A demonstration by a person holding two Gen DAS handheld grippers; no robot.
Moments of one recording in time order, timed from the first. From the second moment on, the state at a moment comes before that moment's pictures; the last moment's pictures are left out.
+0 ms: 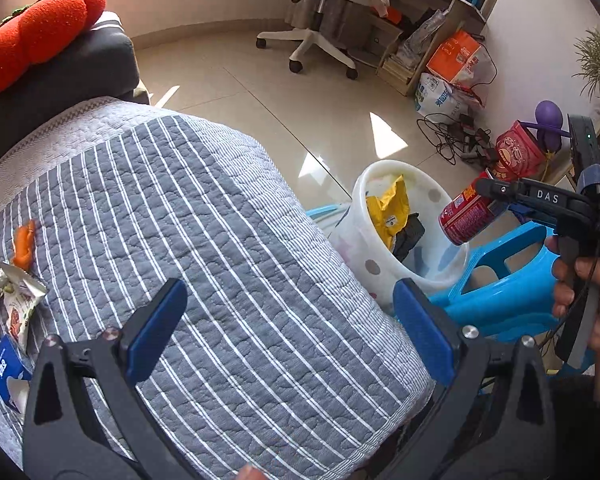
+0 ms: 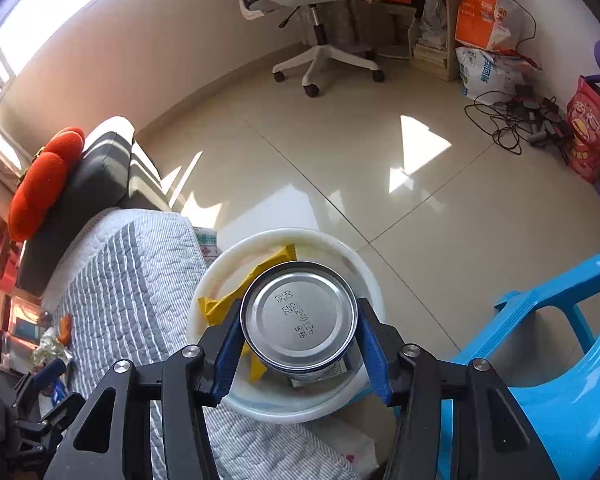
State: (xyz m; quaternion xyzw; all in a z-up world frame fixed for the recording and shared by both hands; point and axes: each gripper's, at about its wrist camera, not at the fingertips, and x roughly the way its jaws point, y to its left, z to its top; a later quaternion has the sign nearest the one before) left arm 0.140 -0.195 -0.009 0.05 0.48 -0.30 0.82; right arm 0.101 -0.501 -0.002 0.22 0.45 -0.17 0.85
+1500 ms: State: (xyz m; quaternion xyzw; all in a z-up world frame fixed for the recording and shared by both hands) left arm 0.152 0.068 -0.049 0.03 0.56 -0.10 0.82; right arm 0.150 -0.256 -0.021 0.06 0.53 -0.01 0.85
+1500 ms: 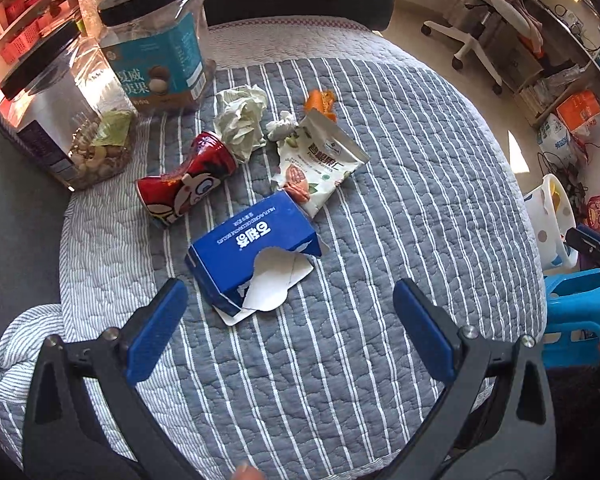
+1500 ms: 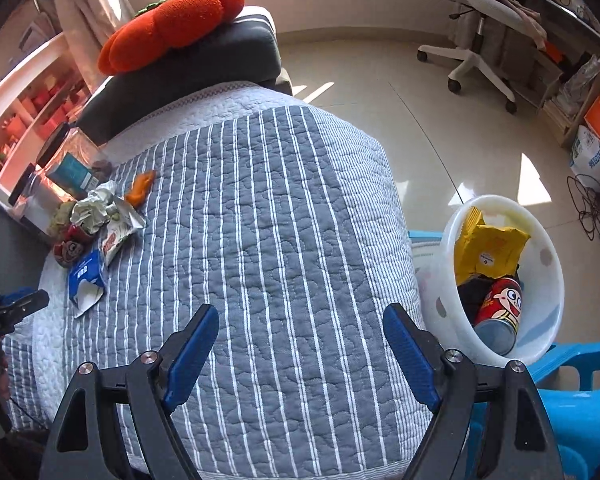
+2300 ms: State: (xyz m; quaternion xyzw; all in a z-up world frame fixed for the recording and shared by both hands) left arm 0.194 0.101 -0.113 0.06 0.60 -0.13 0.78; right arm 0.184 -0.206 -0.049 0.02 0.55 0.01 0.83
